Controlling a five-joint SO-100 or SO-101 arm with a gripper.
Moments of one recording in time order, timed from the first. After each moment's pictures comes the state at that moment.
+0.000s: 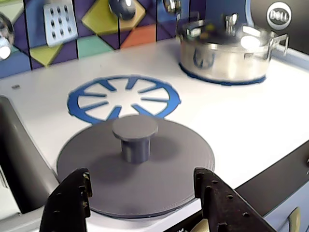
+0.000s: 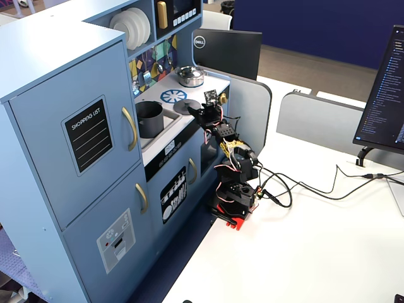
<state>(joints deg) 36.4 148.3 144.3 1.4 -94.1</state>
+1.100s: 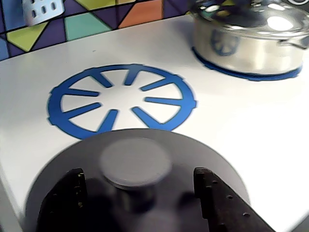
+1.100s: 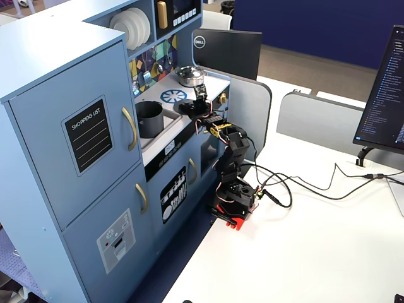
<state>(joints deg) 34.7 113.9 126.5 -11.6 -94.1</state>
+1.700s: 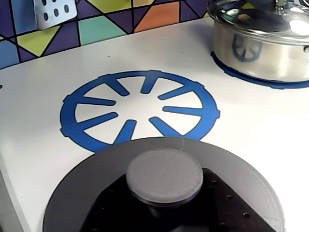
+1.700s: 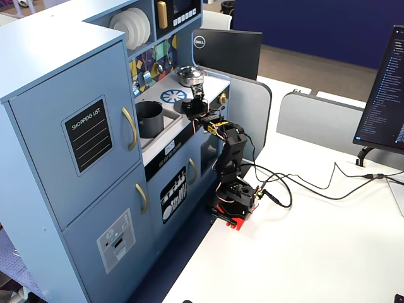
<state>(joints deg) 33.8 108.2 123.0 -14.3 -93.5</state>
